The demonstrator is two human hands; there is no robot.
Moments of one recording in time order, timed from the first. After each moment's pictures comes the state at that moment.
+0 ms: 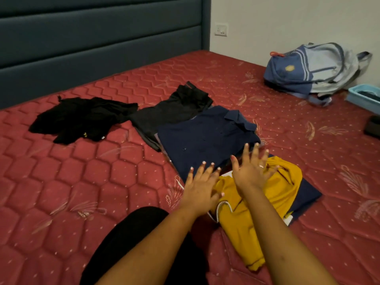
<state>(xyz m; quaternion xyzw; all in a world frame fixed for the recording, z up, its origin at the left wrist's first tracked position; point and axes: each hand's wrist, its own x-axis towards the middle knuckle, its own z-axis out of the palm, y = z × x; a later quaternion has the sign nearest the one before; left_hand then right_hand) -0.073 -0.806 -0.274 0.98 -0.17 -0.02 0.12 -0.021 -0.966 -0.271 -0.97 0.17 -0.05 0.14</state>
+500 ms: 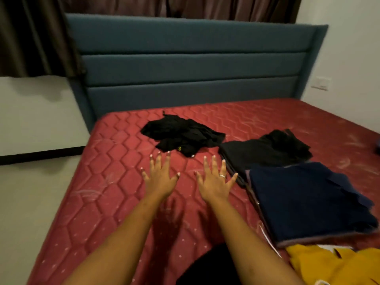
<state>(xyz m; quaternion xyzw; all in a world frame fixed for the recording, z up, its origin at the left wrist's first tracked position) -0.116 -0.470 -0.198 0.94 0.28 0.12 0.15 -0.038 -0.616 -0.213 -0.96 -0.21 -0.03 0.18</state>
